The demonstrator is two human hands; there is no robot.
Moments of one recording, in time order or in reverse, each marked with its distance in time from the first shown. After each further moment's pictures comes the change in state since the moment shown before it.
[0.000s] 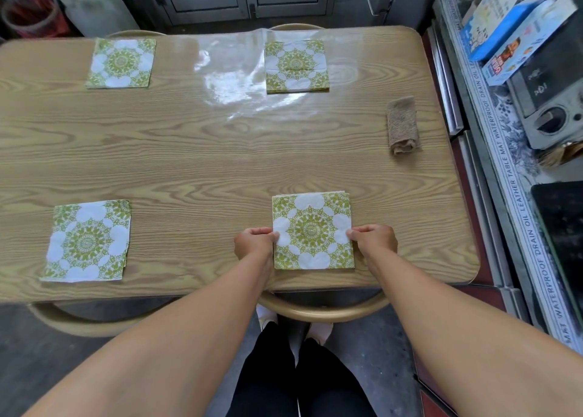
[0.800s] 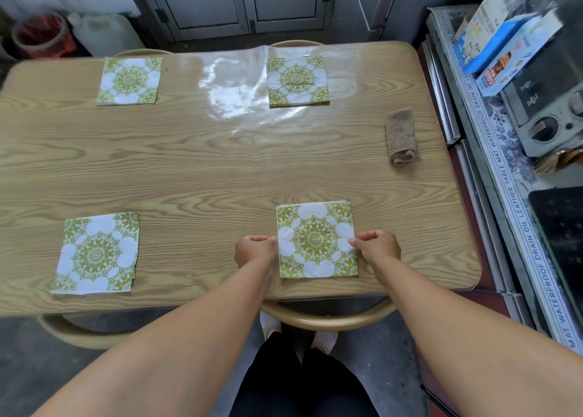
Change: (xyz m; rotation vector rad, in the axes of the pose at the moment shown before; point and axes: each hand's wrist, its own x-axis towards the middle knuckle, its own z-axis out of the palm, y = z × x) left_hand 0.005 0.011 -0.008 0.151 0.055 0.067; right_hand 0.003 0.004 -0.001 0.019 -0.047 -0.036
